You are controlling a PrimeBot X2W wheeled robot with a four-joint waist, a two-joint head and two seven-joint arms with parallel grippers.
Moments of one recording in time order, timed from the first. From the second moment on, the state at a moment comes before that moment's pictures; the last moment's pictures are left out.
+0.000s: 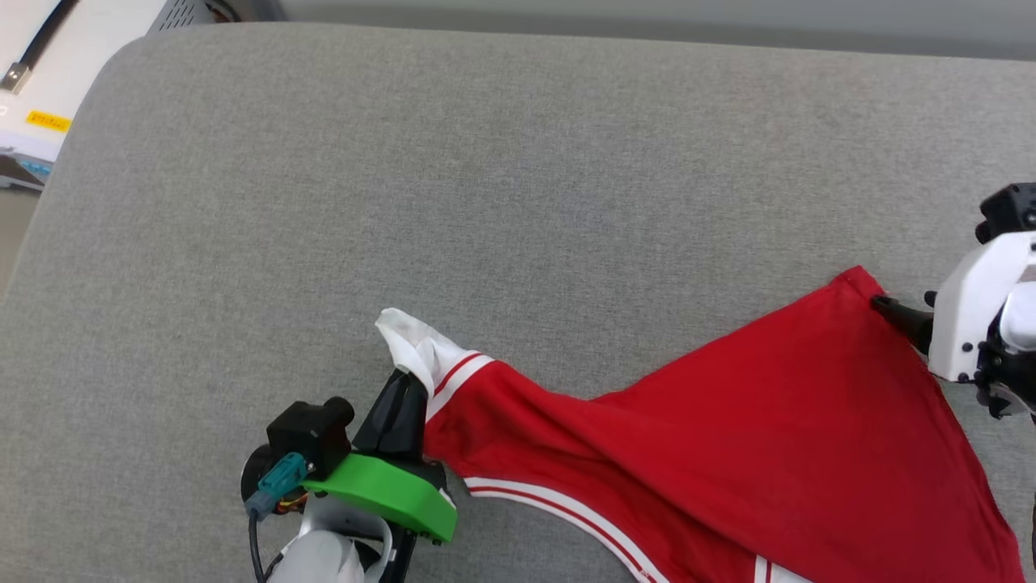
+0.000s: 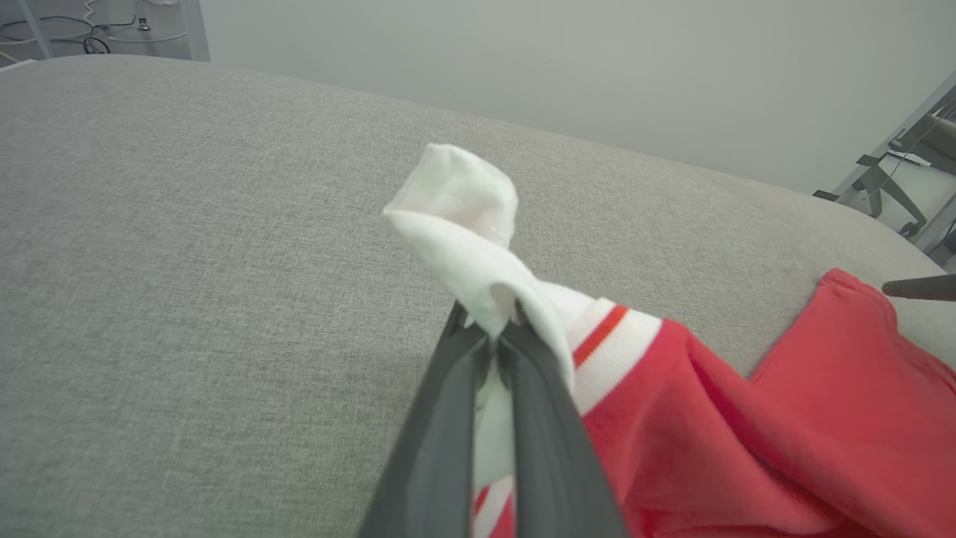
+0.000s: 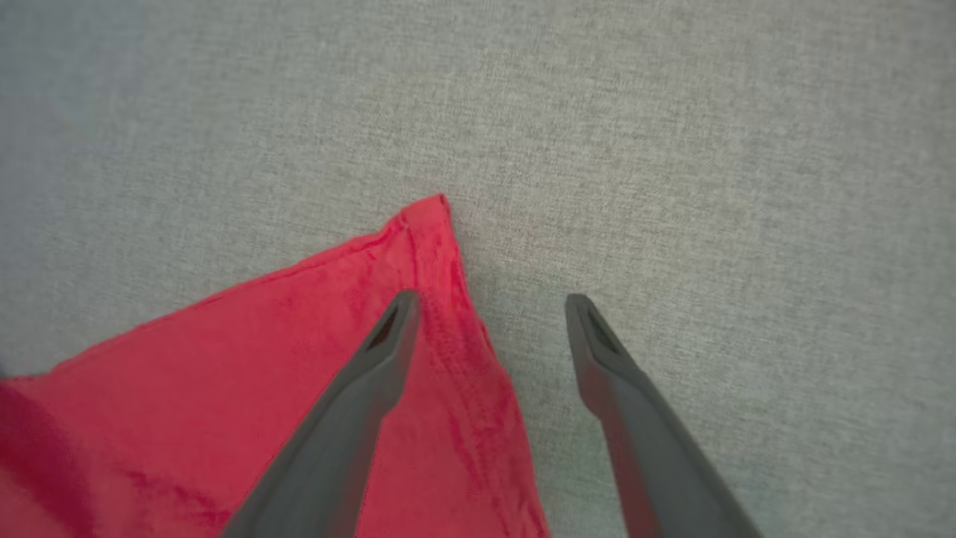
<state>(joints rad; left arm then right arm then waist) -0.10 0.13 -0.30 0.12 -0.40 -0.03 -0.22 -0.49 -0.47 0.15 0.32 0.63 0.13 0.74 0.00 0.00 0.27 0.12</state>
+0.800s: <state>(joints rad) -0.16 0.14 -0.30 0.19 -0.41 -0.06 -0.25 -0.60 -0.48 0.26 0.48 0.73 0.13 0.77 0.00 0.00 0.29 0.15</state>
